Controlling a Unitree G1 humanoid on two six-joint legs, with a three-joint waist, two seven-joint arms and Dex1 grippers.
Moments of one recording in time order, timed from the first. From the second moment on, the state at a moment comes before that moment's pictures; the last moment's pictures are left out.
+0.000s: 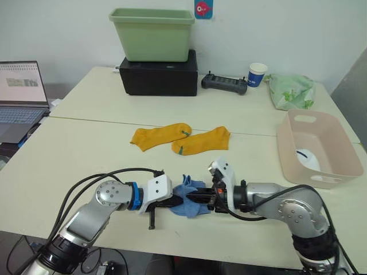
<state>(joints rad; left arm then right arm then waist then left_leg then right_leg) -0.17 0.76 -0.28 -0.26 -0.18 0.30 -1.06 -0.36 -0.31 0.23 -0.47 0.82 1.25 0.37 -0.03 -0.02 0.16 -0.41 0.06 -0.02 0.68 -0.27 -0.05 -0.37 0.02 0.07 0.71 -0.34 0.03</state>
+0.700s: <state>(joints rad) -0.01 0.75 0.16 -0.42 -0.49 0.64 -0.89 -0.36 -0.41 0.10 -0.64 0.80 1.13 0.46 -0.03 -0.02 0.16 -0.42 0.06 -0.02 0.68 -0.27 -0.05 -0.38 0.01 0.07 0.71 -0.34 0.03</state>
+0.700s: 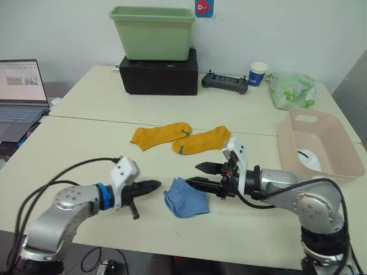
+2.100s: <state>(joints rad) -0.30 0.74 -0.16 -0.37 -0.47 0.74 -0.96 -0.32 -0.48 0.43 -0.40 0.33 0.65 0.78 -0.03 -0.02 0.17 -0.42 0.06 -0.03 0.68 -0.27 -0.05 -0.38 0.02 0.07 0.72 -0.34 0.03</state>
